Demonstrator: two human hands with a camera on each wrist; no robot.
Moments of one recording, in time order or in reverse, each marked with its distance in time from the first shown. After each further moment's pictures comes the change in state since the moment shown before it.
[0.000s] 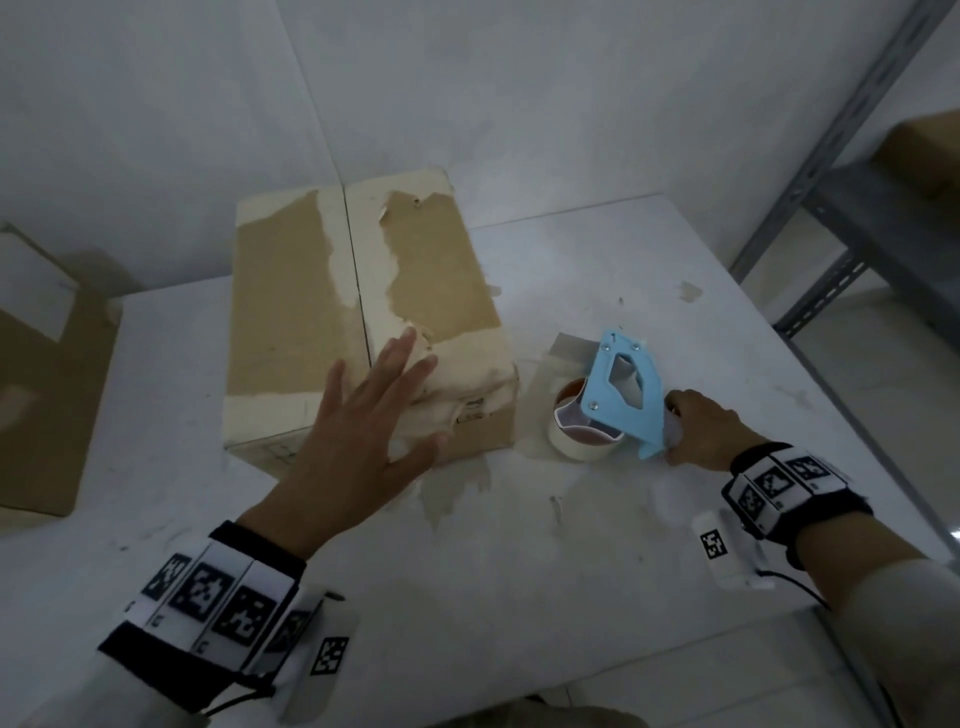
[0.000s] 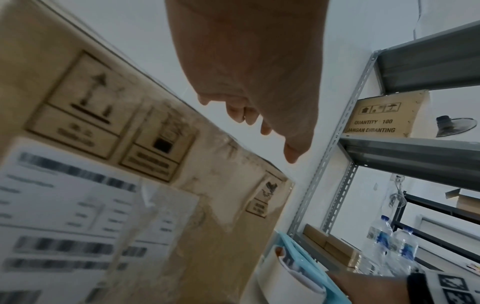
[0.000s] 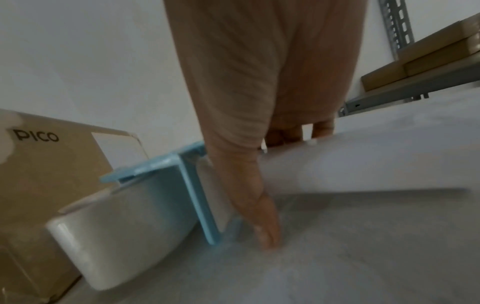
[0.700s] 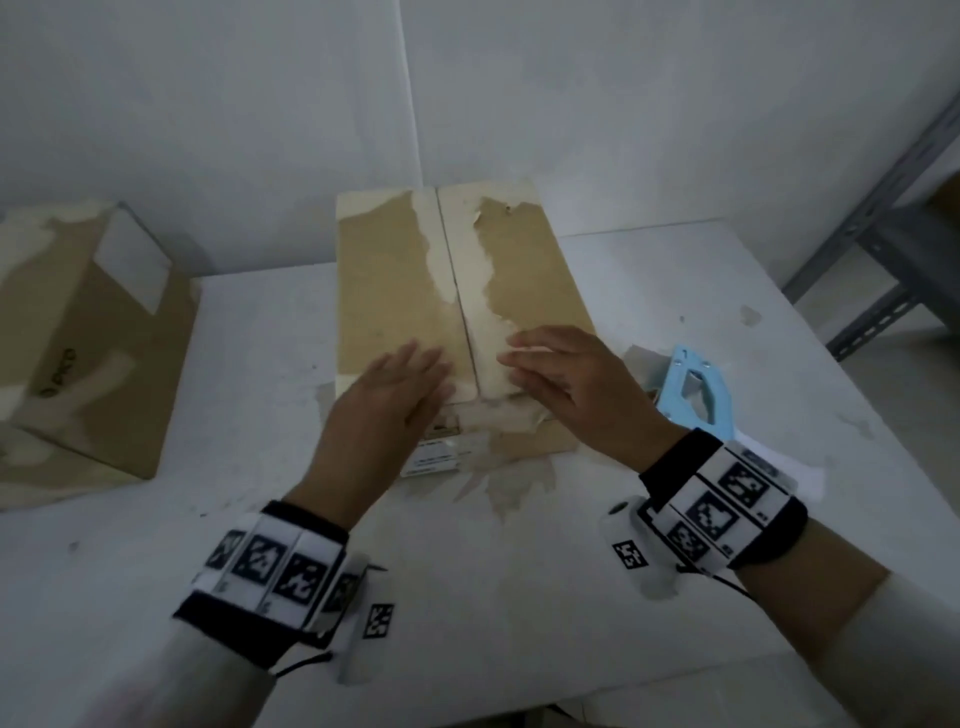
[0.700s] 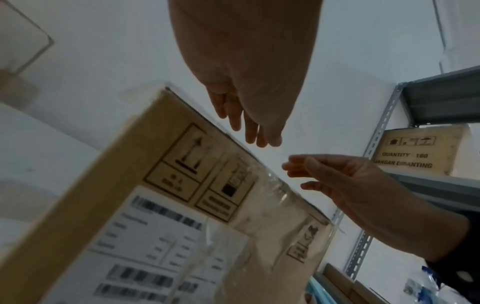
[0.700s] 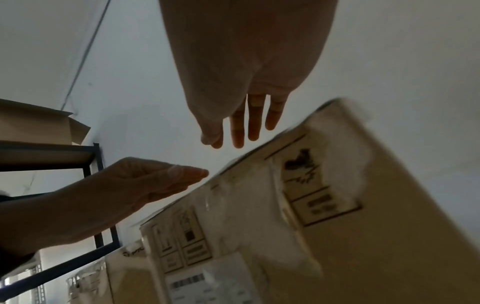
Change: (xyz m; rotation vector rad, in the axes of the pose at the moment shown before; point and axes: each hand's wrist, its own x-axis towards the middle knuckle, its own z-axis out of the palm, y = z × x) left_hand -0.022 -0.045 -0.024 0.018 0.277 -0.030; right_hand -0.056 -0.208 -0.009 0.303 0.678 -1.061
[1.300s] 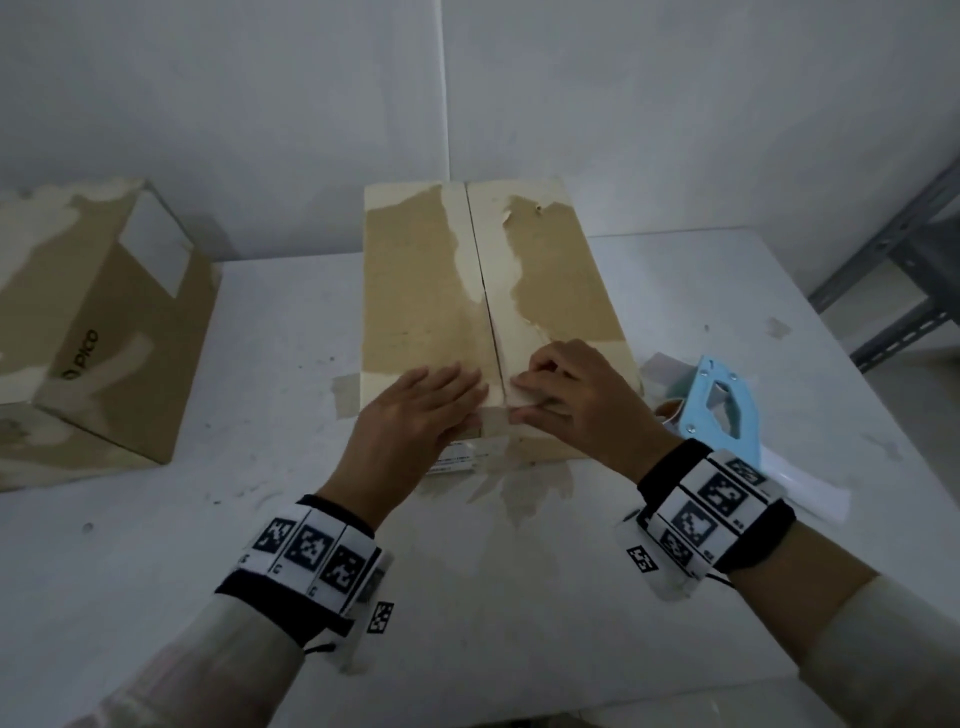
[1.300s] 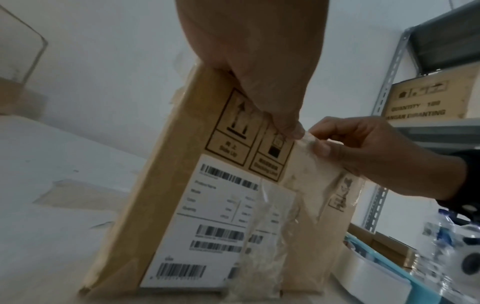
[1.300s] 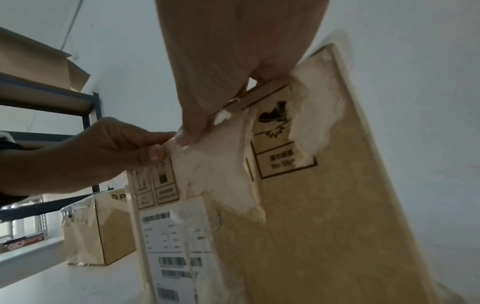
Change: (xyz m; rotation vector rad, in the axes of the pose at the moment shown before) left_hand -0.011 -0.018 0.019 0.050 -0.043 0.183; right_hand 0.000 0.006 0.020 -0.080 -0.105 -0.097
